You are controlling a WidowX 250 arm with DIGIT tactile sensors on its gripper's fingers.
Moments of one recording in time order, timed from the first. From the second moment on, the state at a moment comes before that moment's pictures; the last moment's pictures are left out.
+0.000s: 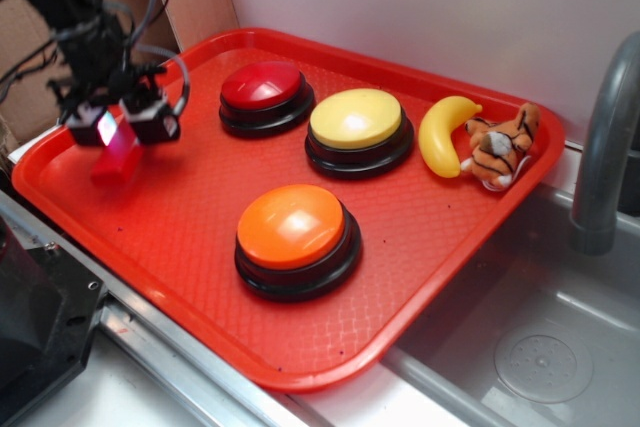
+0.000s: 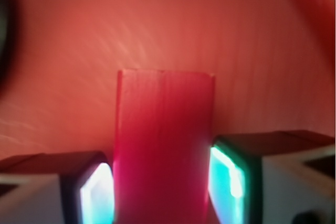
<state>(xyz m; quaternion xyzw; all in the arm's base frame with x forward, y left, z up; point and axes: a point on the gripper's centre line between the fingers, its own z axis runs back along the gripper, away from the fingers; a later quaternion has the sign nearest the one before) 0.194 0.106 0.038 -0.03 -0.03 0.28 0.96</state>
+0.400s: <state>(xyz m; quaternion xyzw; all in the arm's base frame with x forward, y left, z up) 0.207 0.037 0.140 0.00 -0.04 0.15 0.99</state>
